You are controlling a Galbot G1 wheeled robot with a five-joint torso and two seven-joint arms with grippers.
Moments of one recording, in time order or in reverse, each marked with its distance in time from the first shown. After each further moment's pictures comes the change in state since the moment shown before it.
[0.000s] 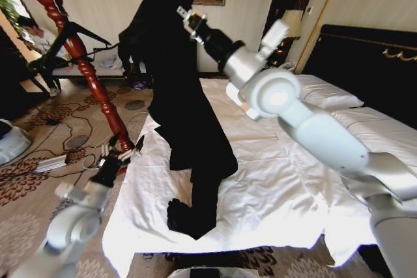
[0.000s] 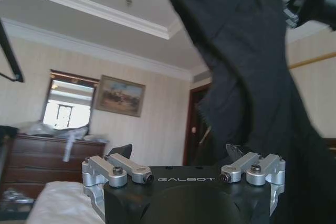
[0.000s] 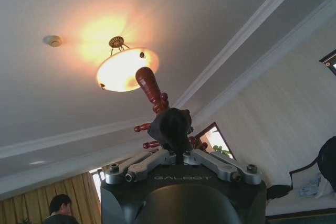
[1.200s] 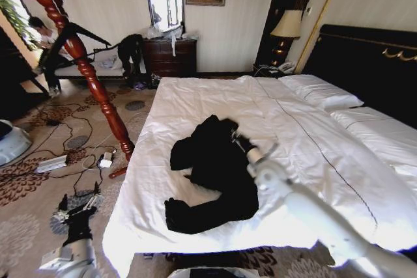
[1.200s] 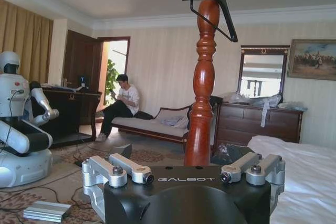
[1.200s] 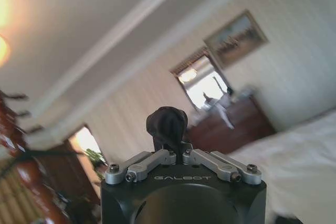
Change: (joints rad) left arm 0.340 -0.693 -0.219 0.092 0.496 -0.172 -0.197; right arm -0.872 -0.291 0.489 0.079 -0.297 0.003 -0.060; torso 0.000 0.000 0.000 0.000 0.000
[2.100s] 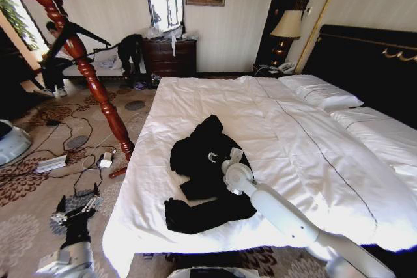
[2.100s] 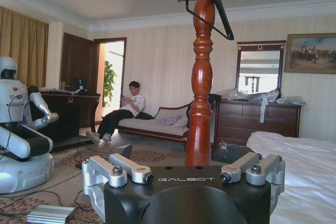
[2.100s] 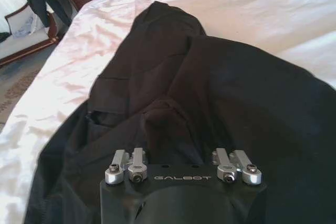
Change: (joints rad) left arm 0.031 -0.002 -0.010 -0.017 0.023 -0.003 0.010; right arm 0.007 0.335 -0.333 -0.221 -0.116 -0.345 0.631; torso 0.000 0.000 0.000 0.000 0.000
